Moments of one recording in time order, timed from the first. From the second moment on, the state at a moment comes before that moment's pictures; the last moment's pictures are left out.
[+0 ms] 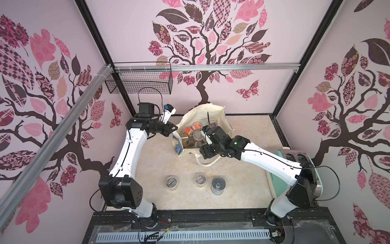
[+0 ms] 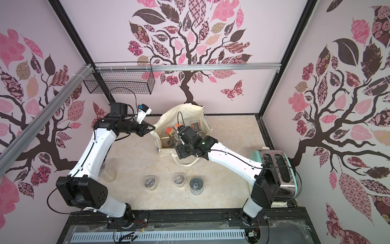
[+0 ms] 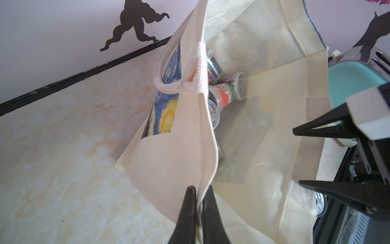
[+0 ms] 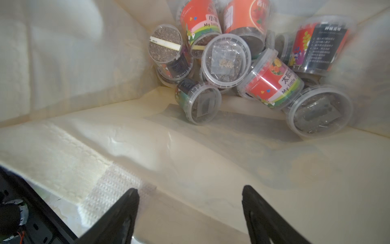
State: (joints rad) left arm -0.06 1.54 1.61 -0.95 0.62 0.37; right arm 0.86 1.61 1.47 -0.71 0.13 0.29
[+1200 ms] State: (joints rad) left arm -0.17 1.46 1.46 -0.97 0.68 0.47; right arm 0.71 1.84 1.48 -0.47 0.31 0.76
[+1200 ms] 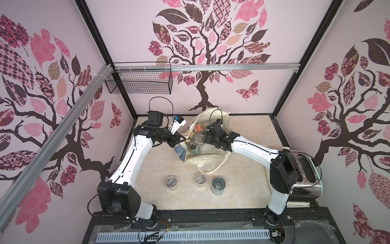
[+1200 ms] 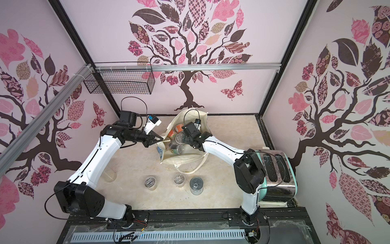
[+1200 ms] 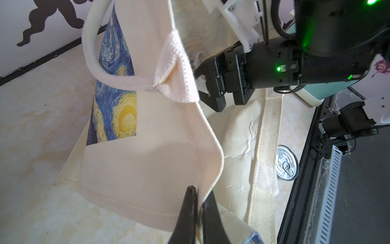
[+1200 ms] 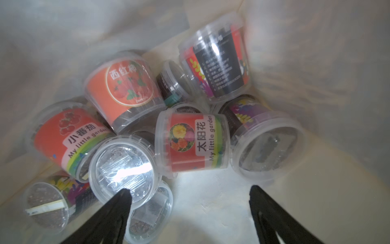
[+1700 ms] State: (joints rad) left arm -0.17 1.46 1.47 -1.00 0.67 0.49; right arm 0.73 1.85 1.48 -0.40 0.15 0.72
